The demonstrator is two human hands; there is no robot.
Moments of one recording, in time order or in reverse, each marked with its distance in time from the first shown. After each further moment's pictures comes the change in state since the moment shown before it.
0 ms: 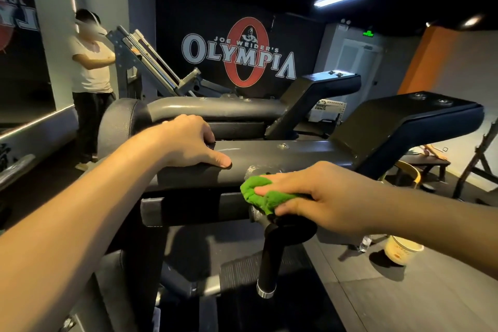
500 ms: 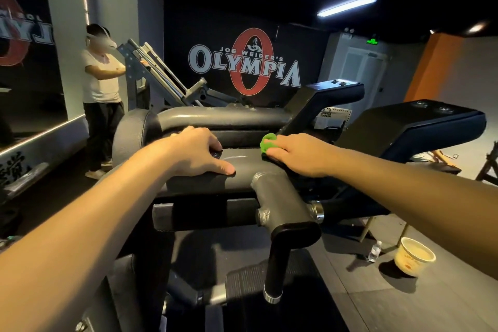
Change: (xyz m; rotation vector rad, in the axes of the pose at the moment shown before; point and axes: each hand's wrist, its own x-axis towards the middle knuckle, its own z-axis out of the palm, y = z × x) left_hand -0.010 -0.002 -0.001 -0.008 -0.045 -0.026; right_hand 0.083 0.047 -0.021 -0.248 0.086 0.230
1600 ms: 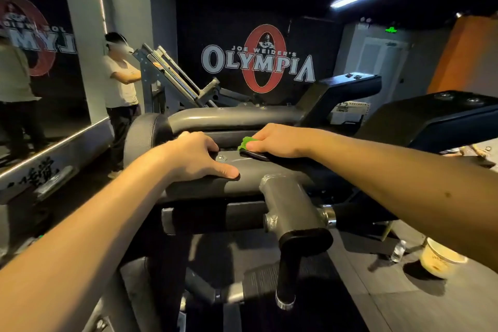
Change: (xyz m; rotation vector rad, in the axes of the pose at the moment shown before) left_hand -0.004 -0.004 0.001 -0.098 -0.007 -0.135; right_hand 0.078 -0.008 0.006 0.278 -0.070 -0.063
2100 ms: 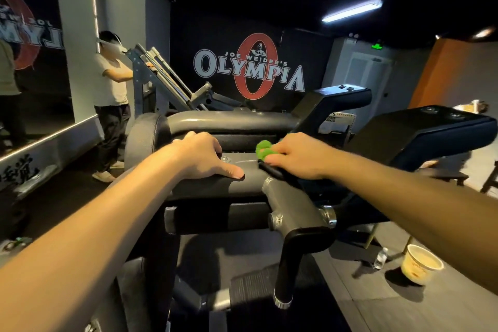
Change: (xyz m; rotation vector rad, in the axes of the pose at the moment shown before) left_hand 0.006 -0.004 0.002 0.029 0.030 0.017; right_hand -0.056 -0.011 0.004 -0.235 0.167 0.003
